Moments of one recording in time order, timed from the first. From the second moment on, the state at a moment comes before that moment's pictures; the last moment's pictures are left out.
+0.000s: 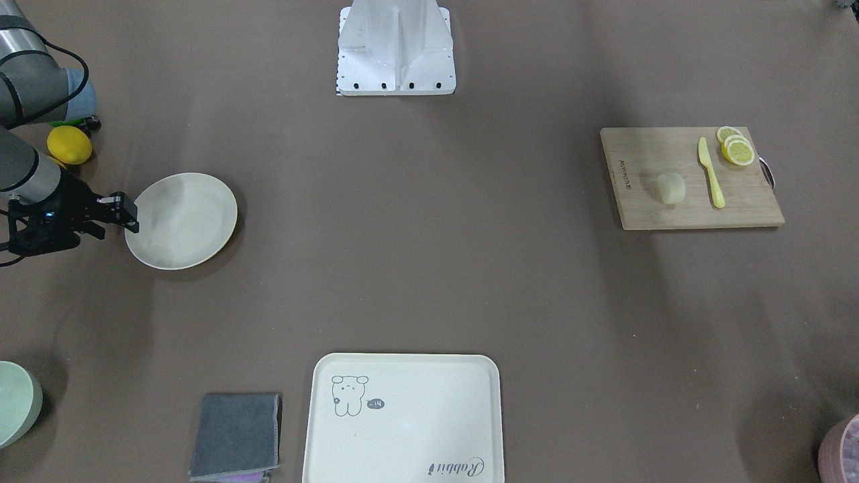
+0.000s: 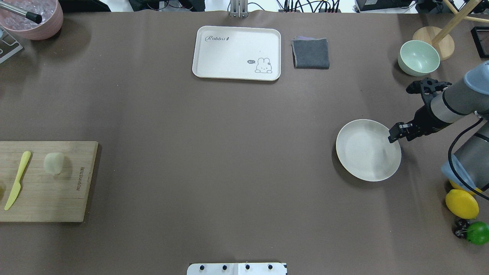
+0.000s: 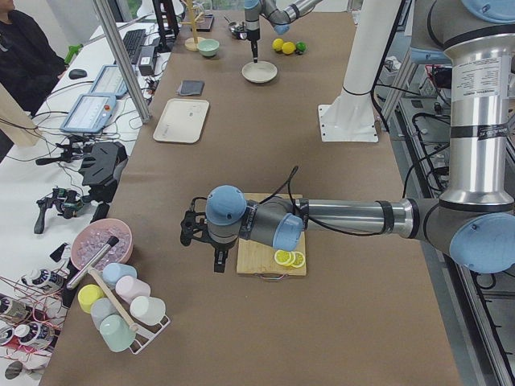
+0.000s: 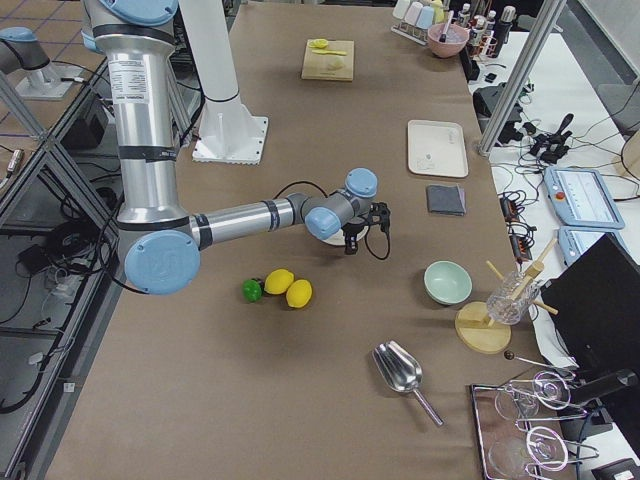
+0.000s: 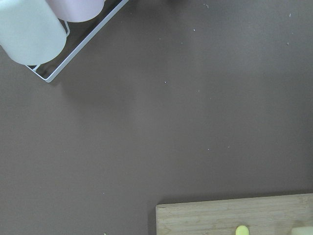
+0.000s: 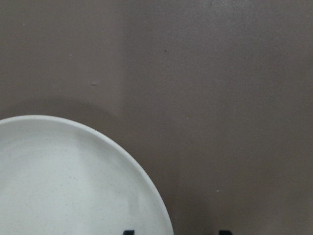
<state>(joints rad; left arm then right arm) -1.55 -1.49 -1.65 -1.86 -2.47 -0.20 0.93 -1.50 1.64 -1.14 2.26 0.71</state>
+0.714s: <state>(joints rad) -1.55 -1.50 -1.65 -1.85 -2.47 -0.20 0.92 -1.49 1.62 -1.14 2.27 0.71</state>
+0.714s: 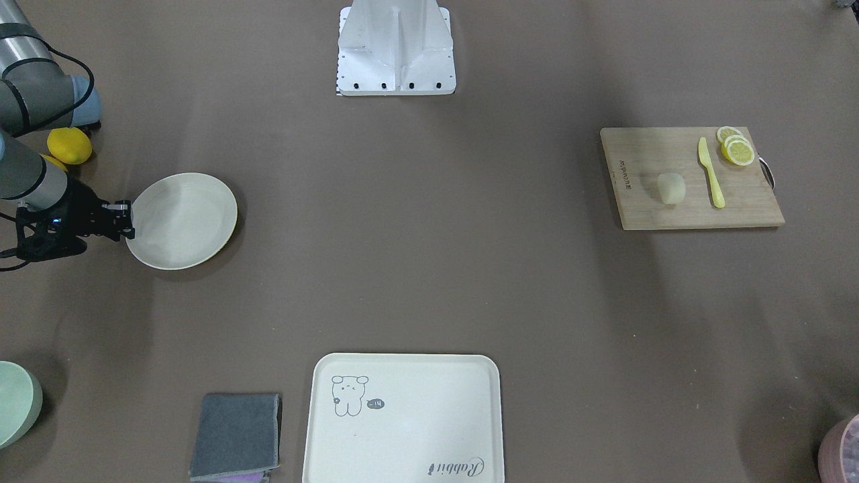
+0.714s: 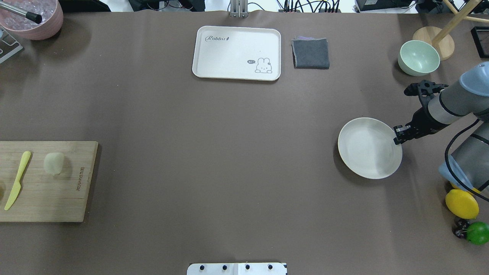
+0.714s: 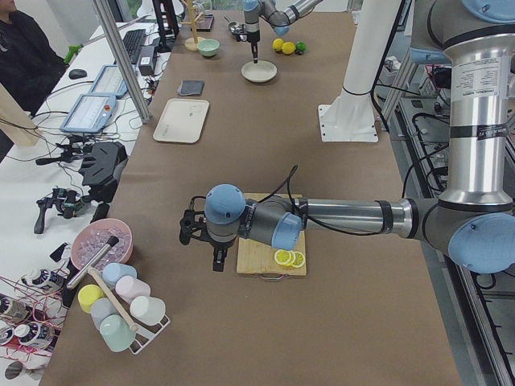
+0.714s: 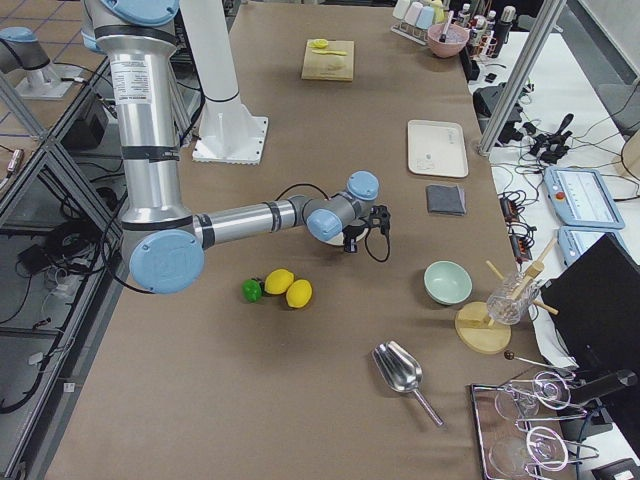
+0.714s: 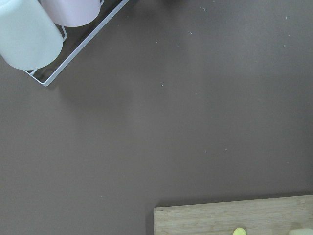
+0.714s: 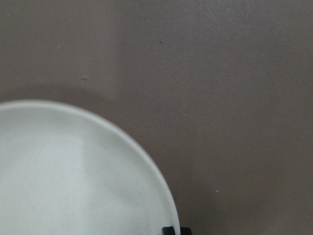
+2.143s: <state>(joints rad) -0.95 -1.52 -1.80 -2.00 -2.15 -0.96 0.73 -1.14 1.62 -1.14 2.24 1.21</state>
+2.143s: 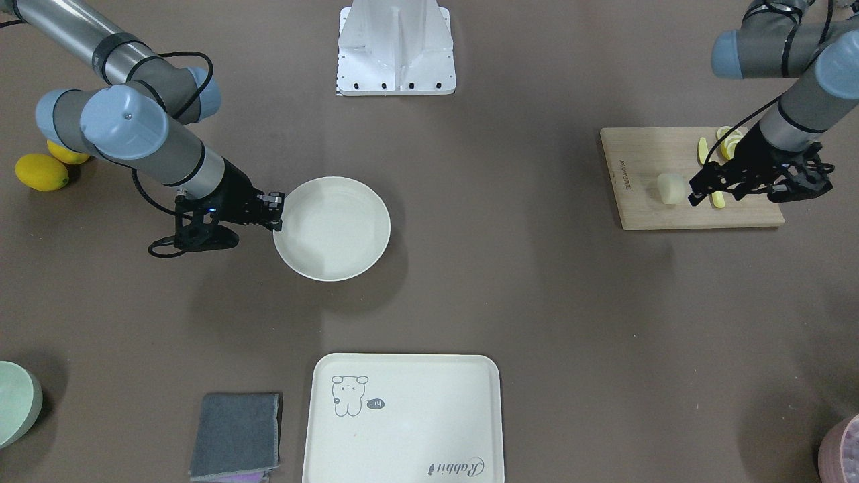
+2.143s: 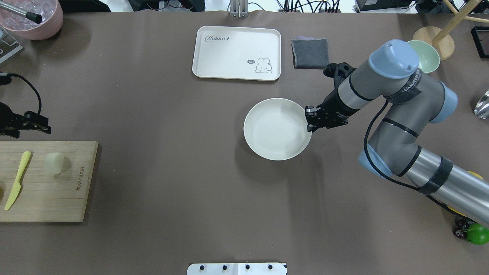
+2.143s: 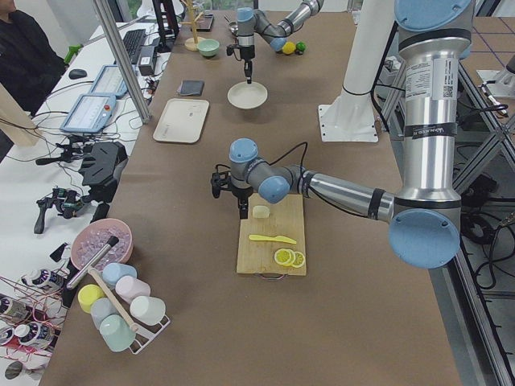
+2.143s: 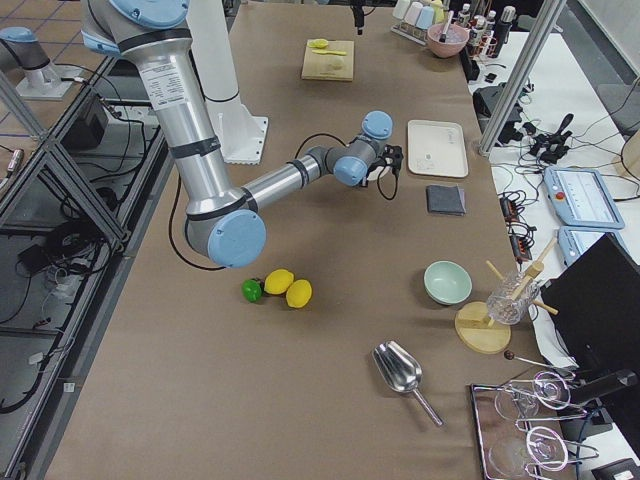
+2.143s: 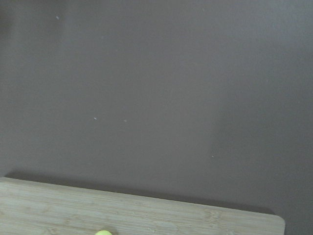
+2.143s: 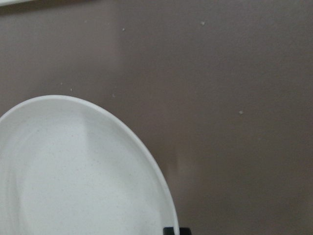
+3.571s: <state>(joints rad) -0.81 -1.48 -1.79 -2.03 -2.09 -1.01 0.65 -1.09 1.63 -1.14 2.15 1.25</state>
